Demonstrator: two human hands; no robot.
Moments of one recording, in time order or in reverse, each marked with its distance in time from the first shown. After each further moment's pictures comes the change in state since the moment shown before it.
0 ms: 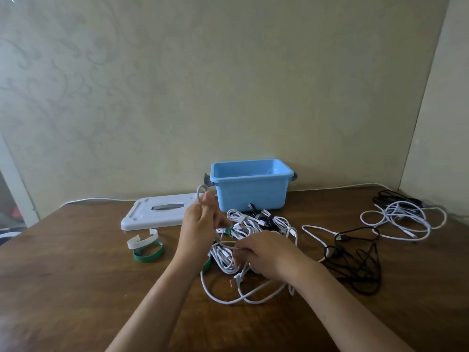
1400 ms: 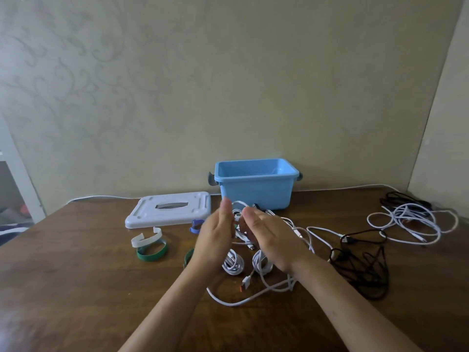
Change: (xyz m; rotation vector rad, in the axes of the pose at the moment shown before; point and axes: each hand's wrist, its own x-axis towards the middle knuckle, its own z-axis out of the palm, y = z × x) left_hand -0.009 -0.009 0.013 0.055 -0.147 -0.045; right_hand -0.005 -0.005 -0.006 0.583 0.343 -0.109
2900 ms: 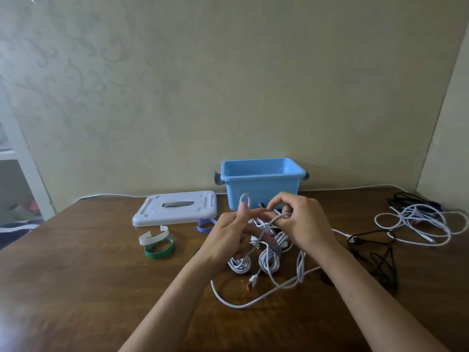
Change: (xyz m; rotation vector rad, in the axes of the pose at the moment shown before) left_hand -0.002 0.009 -0.009 -0.163 -0.348 -0.106; right_hand 0.016 0.025 -0.032 -0.288 0.306 -0.055
